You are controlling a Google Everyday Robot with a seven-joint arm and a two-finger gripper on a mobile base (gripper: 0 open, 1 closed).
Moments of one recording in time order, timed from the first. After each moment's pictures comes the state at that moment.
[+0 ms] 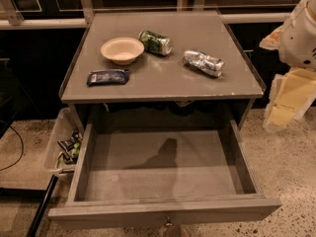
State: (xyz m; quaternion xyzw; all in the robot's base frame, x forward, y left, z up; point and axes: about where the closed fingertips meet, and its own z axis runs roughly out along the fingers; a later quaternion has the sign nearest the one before) arm 0.438 -0.217 0.976 -0.60 0.78 -0.03 0.16
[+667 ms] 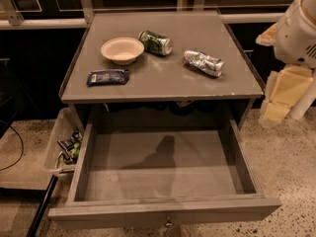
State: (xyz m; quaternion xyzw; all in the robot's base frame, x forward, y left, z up) arm 0.448 -0.213 0.977 -0.61 0.77 -0.04 0.17
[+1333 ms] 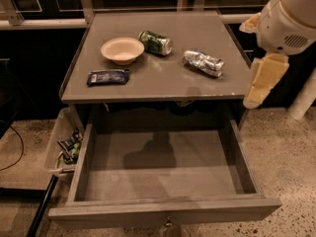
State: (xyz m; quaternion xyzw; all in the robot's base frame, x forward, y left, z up) arm 0.503 -0.204 0.973 -0.64 0.74 -0.05 0.21
